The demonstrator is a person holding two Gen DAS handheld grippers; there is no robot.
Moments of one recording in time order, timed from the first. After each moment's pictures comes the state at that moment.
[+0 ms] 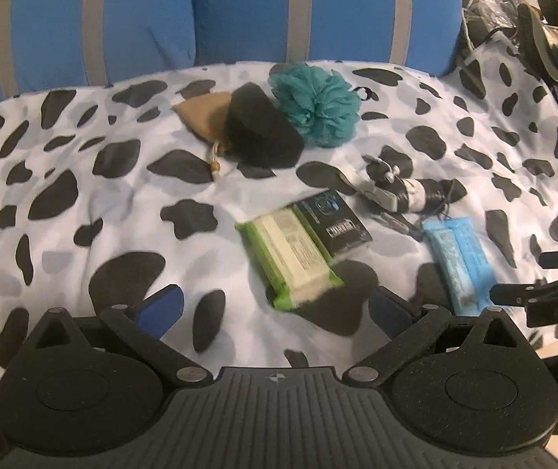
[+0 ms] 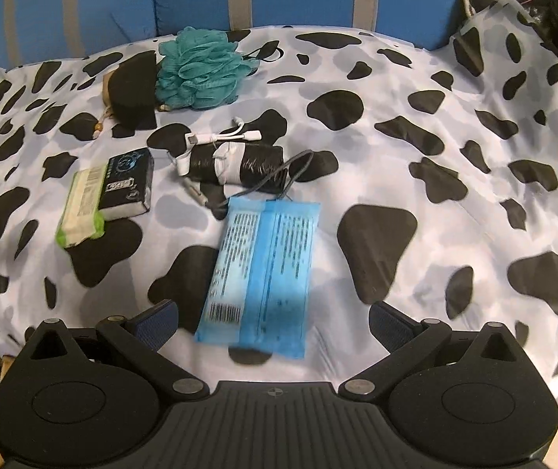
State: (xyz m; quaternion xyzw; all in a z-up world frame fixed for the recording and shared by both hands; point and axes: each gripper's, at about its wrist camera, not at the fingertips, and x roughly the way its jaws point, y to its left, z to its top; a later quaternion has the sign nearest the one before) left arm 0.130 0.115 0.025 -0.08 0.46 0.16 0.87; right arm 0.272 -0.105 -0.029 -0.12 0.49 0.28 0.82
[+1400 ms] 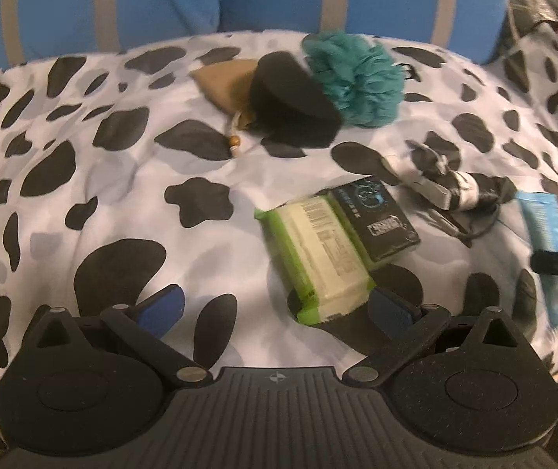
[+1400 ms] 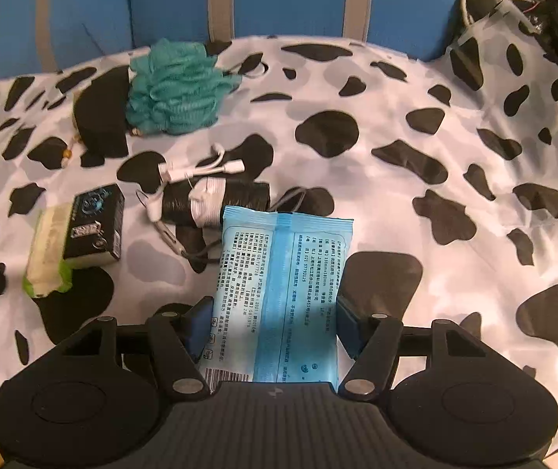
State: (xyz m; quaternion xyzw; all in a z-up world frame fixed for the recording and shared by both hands) left arm 0.161 0.135 -0.015 -0.11 0.49 0.20 0.84; right arm 0.301 -0.084 -0.033 -0.12 0.47 0.27 0.83
